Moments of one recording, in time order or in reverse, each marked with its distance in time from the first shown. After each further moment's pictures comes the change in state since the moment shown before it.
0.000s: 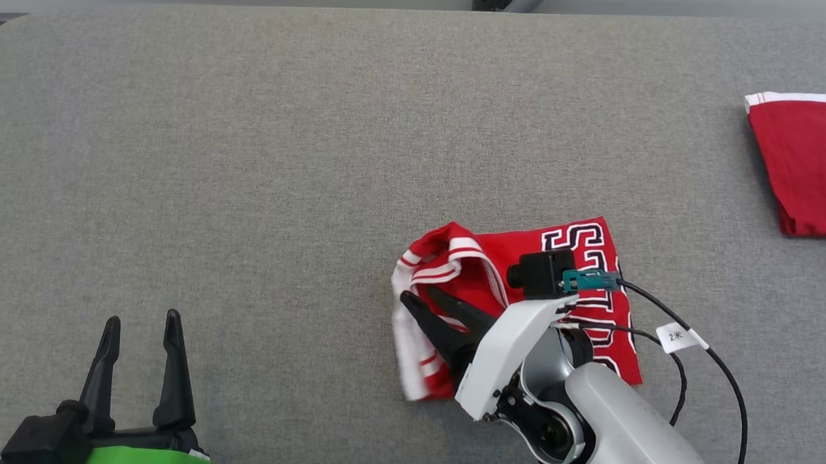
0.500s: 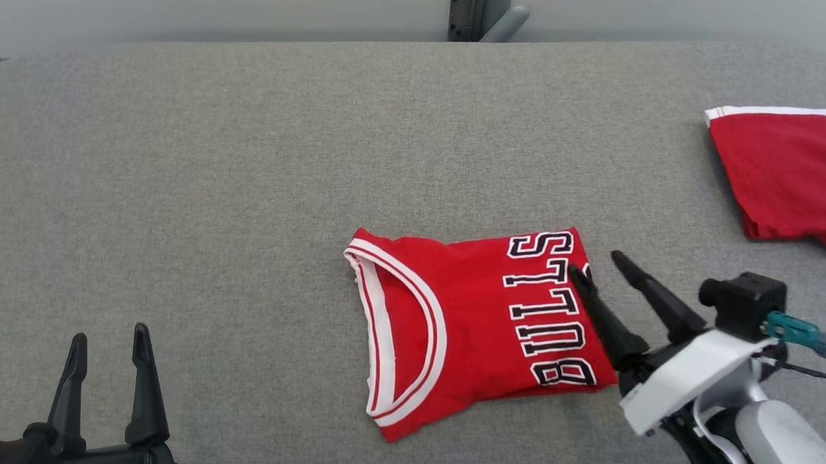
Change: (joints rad) left arm 0.058 0.000 0.051 -0.055 0.000 0.015 -0.001; right arm 0.230 -0.311 -0.202 -0.351 -0.170 0.000 -0.171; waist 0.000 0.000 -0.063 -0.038
